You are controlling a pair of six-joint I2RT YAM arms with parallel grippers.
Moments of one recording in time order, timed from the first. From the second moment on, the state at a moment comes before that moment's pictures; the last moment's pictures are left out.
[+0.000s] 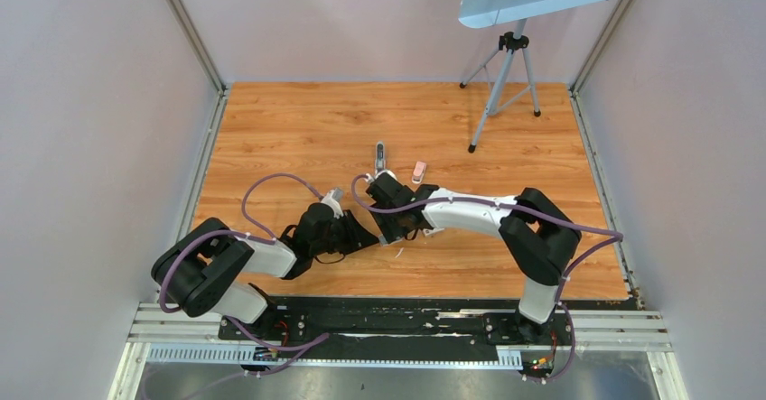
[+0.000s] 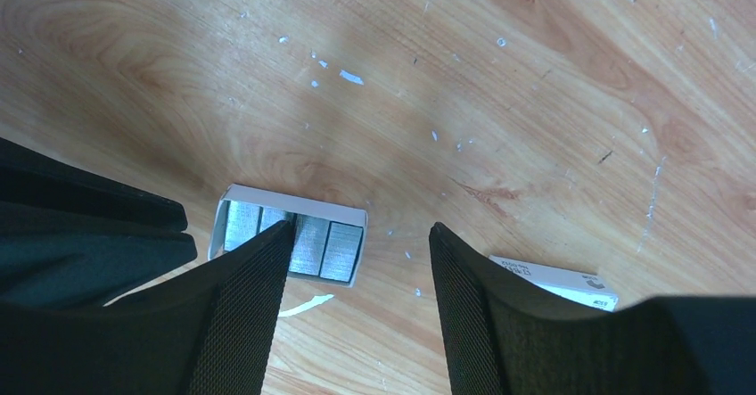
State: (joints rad) left arm -0.66 1.44 0.24 0.68 0.23 -1.01; right arm 0.95 1.78 1.14 -0.46 0.19 0.31
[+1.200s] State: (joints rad) left arm -0.66 1.44 0.23 0.67 0.23 -1.01; right arm 1.00 1.79 1.17 -0.51 0.29 0.26
